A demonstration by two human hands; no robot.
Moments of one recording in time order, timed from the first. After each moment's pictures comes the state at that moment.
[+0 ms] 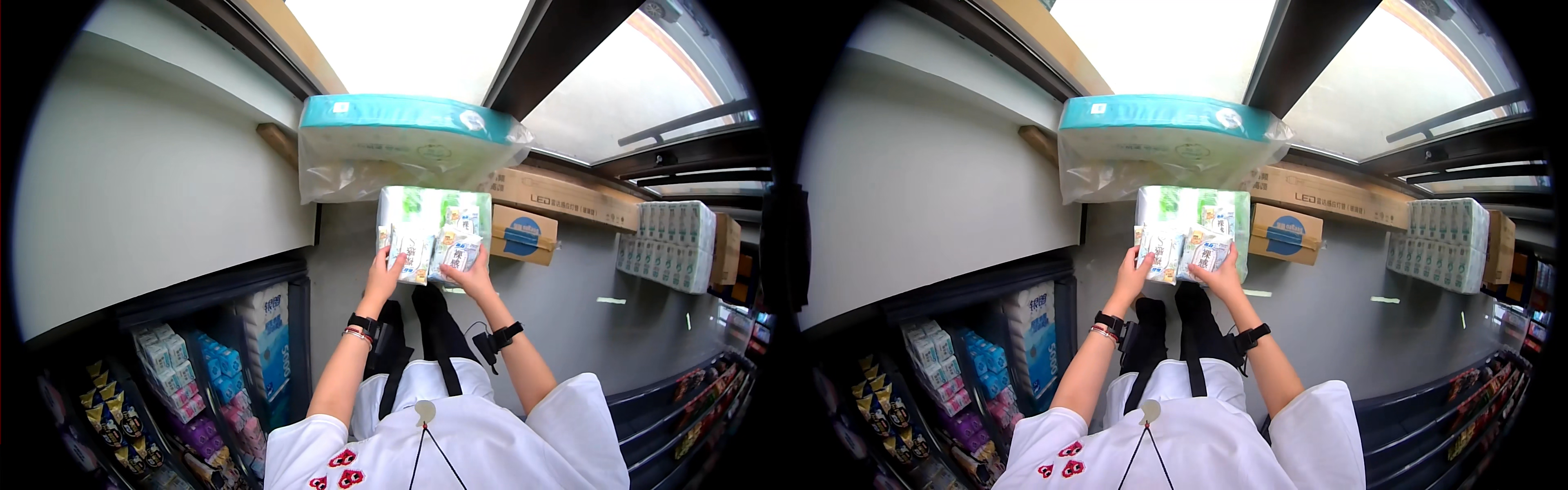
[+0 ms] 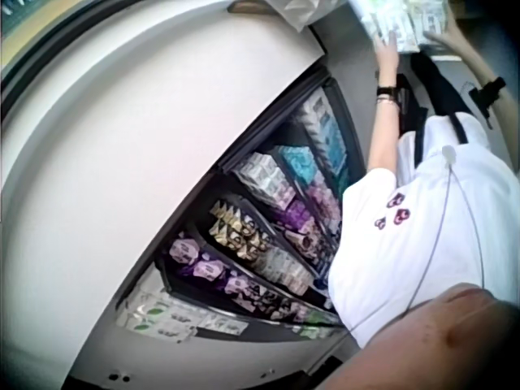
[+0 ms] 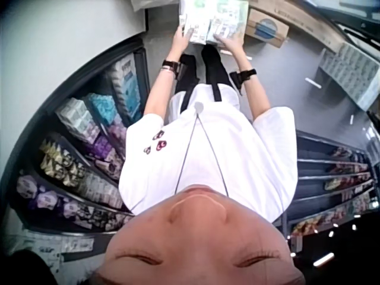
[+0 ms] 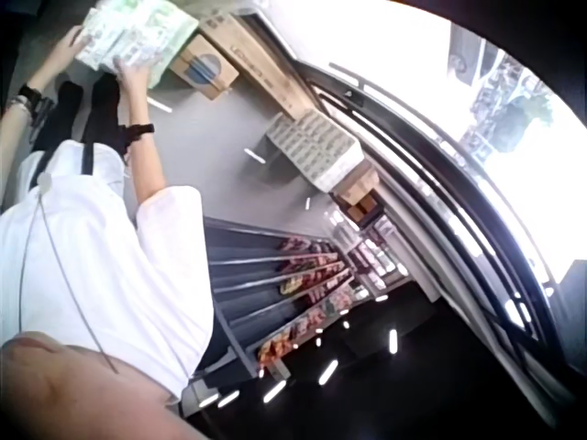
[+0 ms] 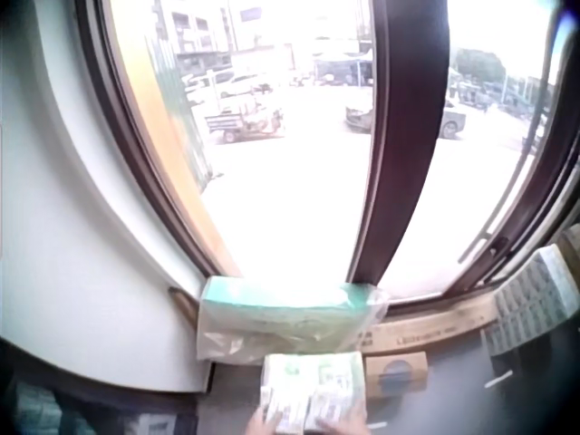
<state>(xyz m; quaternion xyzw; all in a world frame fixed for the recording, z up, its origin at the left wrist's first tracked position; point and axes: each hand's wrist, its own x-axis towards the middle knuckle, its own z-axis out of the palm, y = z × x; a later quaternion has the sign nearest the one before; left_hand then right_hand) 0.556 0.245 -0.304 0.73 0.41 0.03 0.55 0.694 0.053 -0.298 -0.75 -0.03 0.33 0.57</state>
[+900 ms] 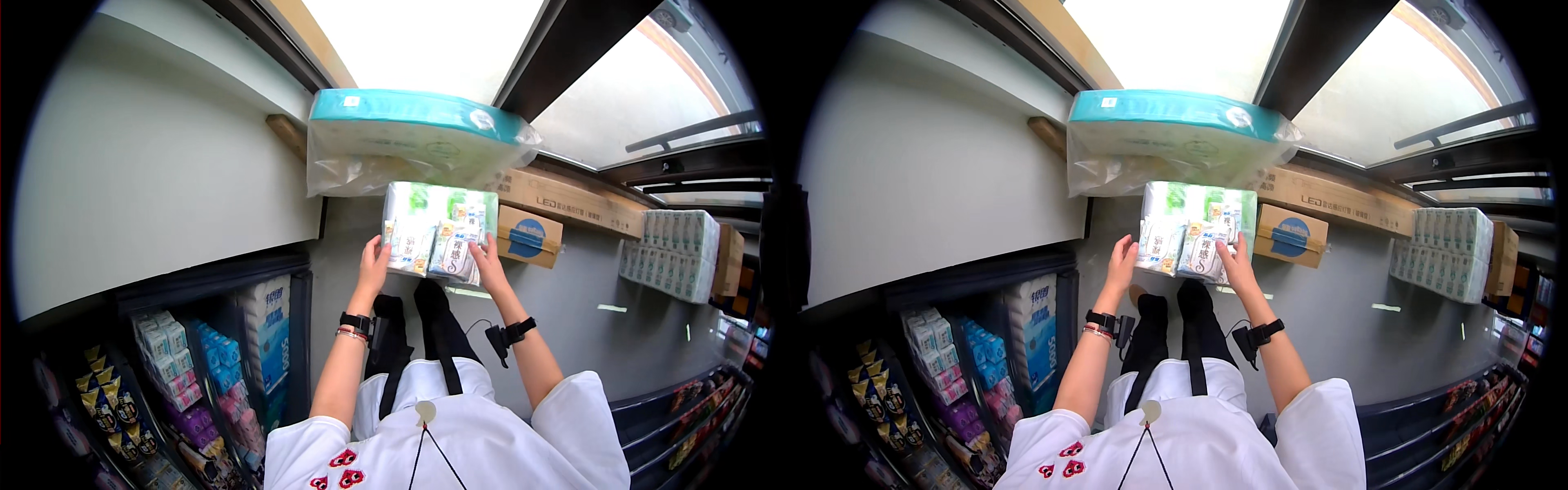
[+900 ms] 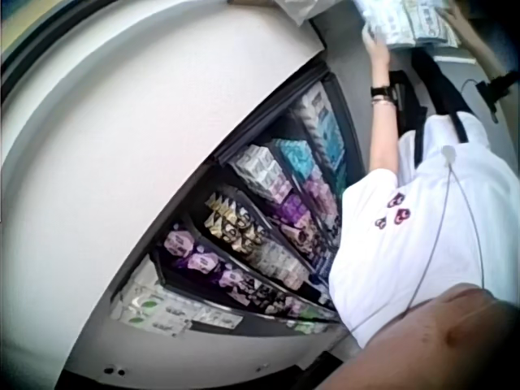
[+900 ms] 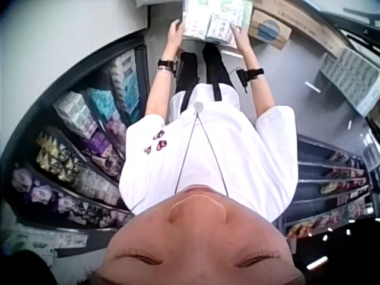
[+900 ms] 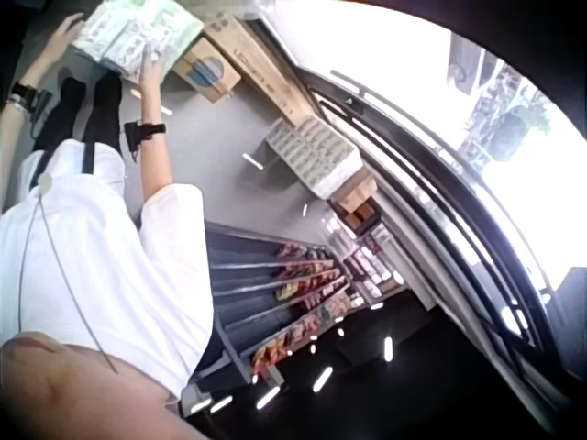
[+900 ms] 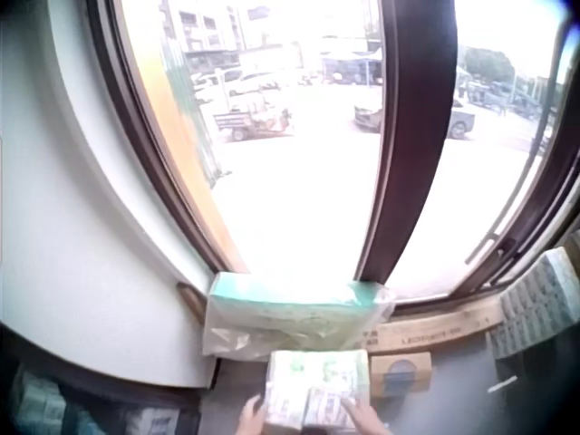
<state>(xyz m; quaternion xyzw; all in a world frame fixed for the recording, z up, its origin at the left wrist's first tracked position) 0.533 0.271 -0.304 0.66 0.45 0.08 0.60 0.720 0.047 -0.297 -0.75 -0.01 0.41 0.52</state>
